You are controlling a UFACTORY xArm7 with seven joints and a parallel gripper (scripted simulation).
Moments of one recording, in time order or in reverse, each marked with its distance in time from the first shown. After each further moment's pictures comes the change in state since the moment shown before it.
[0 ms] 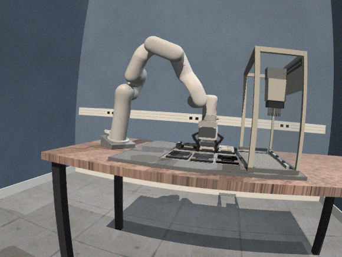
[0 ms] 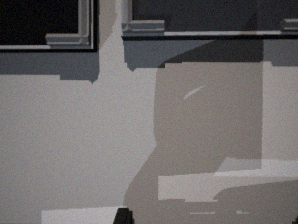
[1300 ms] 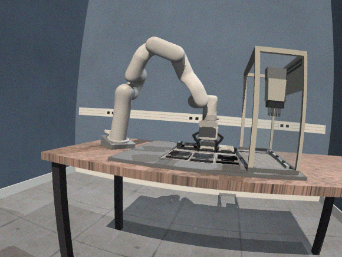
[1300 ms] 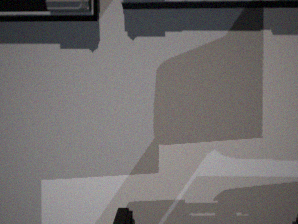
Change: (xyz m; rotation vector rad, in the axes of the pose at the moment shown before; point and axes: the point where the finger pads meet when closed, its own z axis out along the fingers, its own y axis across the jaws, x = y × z) arm -0.017 0.000 0.000 0.000 0.000 0.000
